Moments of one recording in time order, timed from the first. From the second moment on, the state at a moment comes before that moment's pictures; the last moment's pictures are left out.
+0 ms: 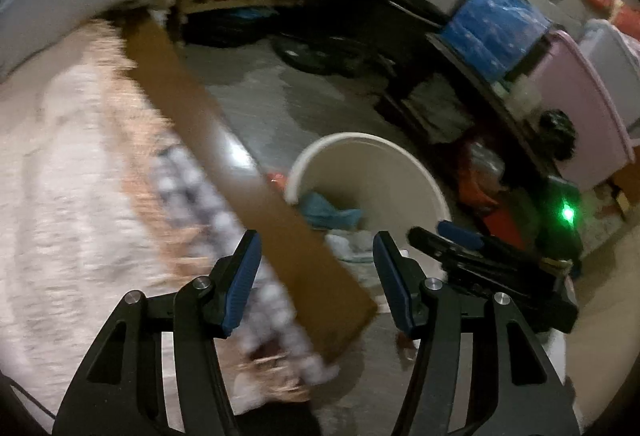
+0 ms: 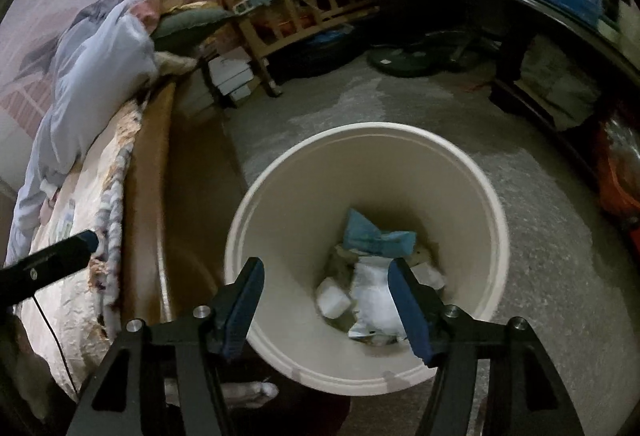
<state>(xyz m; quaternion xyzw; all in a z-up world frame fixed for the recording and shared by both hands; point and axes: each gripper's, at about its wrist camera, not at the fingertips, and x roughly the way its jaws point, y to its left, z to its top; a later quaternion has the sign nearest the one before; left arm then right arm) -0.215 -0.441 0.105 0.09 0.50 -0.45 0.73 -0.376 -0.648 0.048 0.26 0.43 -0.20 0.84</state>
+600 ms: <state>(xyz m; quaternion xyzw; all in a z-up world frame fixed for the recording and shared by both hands) -0.113 -0.274 0.110 0.09 0.49 -0.27 0.83 -0.250 -0.515 0.085 0.16 0.44 -0.05 0.88</state>
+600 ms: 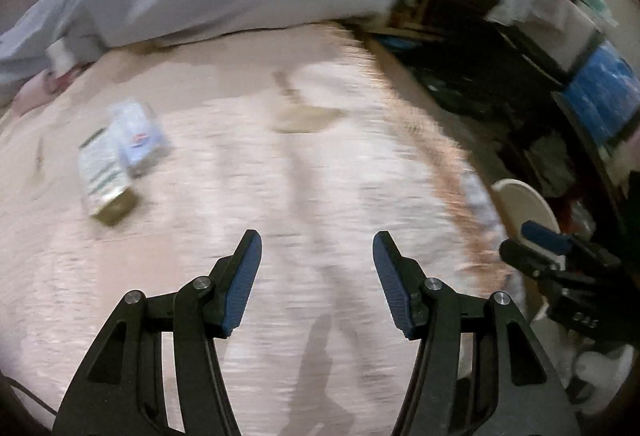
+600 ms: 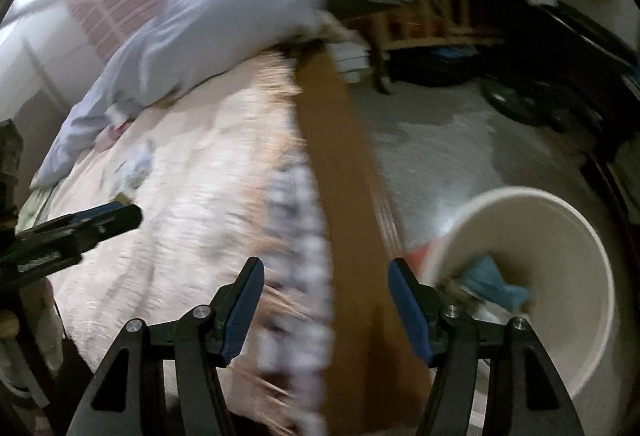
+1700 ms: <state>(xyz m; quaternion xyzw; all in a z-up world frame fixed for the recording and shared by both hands) 0.005 -0.059 0.095 -0.03 0.54 -0.10 0.84 0.072 -0.244 0.030 -0.05 0.51 0.14 0.85</state>
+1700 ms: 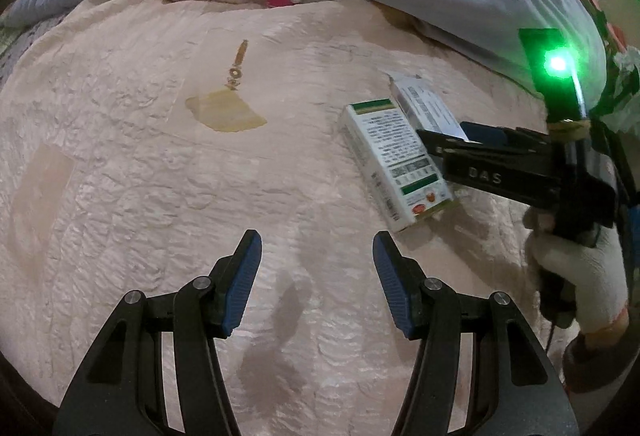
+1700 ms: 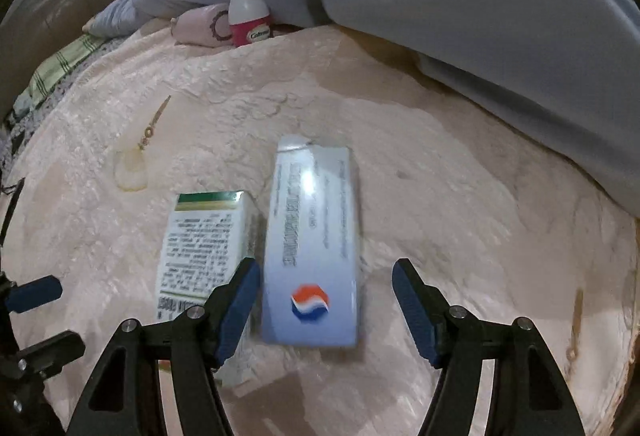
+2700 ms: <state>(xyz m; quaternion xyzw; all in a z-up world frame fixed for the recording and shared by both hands) 0.079 -0.140 0.051 -0.06 0.55 -0.07 0.83 0.003 -0.340 0.037 -0.02 0.50 0.10 0.86</state>
